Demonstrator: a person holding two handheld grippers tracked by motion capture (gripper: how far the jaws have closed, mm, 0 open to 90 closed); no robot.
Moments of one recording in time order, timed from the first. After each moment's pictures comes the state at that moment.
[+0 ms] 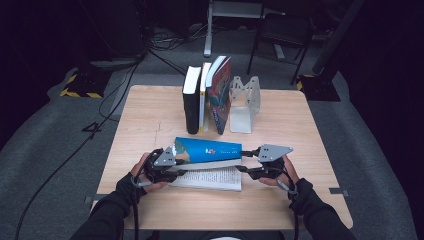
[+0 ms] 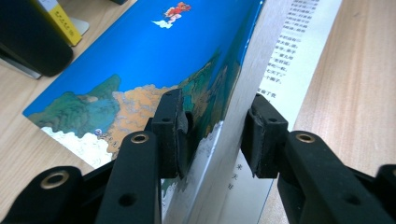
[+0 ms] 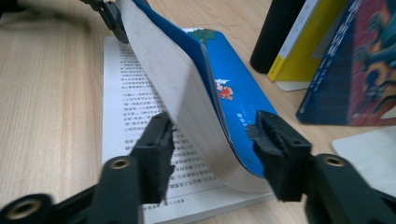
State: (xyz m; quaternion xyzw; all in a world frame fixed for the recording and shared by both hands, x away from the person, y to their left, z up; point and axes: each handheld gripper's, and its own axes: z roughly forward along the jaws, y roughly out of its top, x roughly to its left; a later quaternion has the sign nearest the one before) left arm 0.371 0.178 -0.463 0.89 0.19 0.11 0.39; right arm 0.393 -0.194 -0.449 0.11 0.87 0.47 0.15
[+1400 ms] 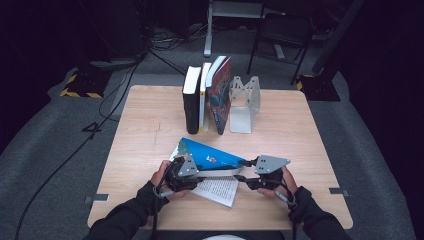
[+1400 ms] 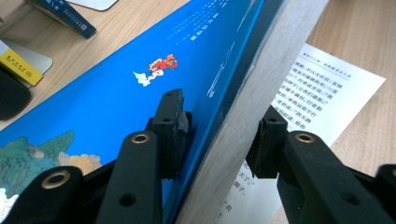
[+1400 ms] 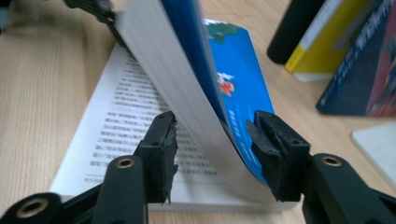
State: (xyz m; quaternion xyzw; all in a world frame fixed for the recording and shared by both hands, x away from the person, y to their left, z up) left arm 0.345 0.118 -0.459 0.89 0.20 0.14 0.39; right arm 0.364 -0.192 -0.454 0.12 0.87 0.46 0.15
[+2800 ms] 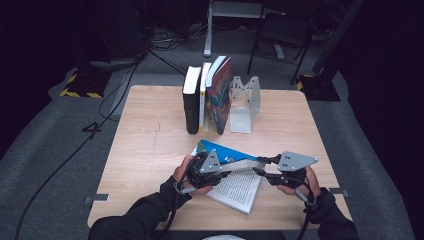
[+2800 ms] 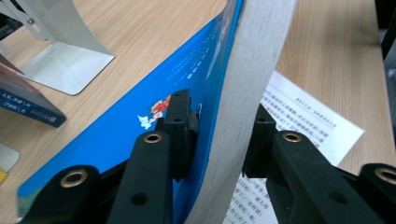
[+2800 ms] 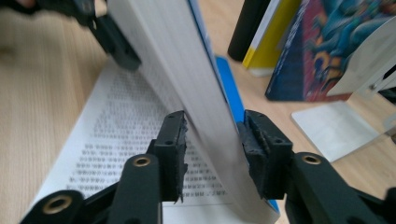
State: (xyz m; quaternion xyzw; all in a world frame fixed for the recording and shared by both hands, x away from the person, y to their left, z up) left arm 0.344 0.056 -0.427 0.87 0.16 0.13 0.44; right arm 0.347 -0.236 -0.415 0.14 0.86 0.46 0.20
